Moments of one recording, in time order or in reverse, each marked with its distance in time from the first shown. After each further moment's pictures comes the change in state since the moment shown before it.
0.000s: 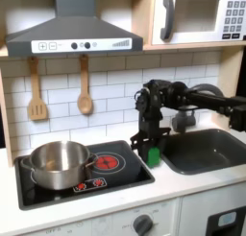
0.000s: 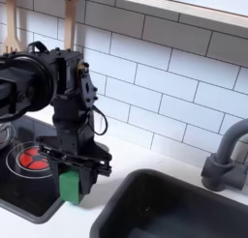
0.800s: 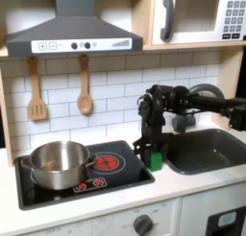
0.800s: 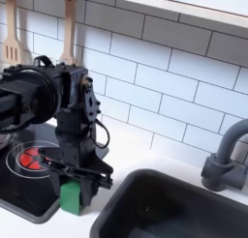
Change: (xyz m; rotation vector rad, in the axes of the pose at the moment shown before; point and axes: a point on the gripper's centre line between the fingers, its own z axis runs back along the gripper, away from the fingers) arm -0.006 -0.004 -0.011 0.008 0.013 -0.004
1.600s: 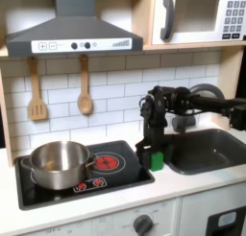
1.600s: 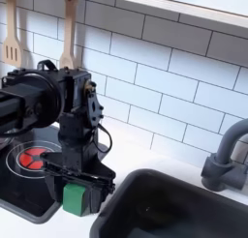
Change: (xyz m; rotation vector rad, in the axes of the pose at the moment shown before) arm -0.004 -0.005 -0.003 -0.002 0.018 0.006
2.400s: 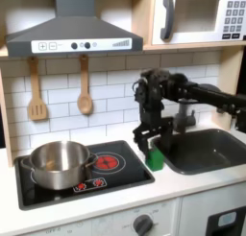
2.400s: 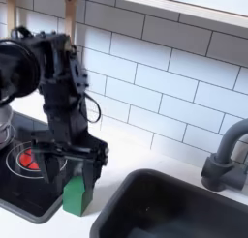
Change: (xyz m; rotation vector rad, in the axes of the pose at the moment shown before) arm -0.002 0.006 0.051 -0.089 -0.010 0.047
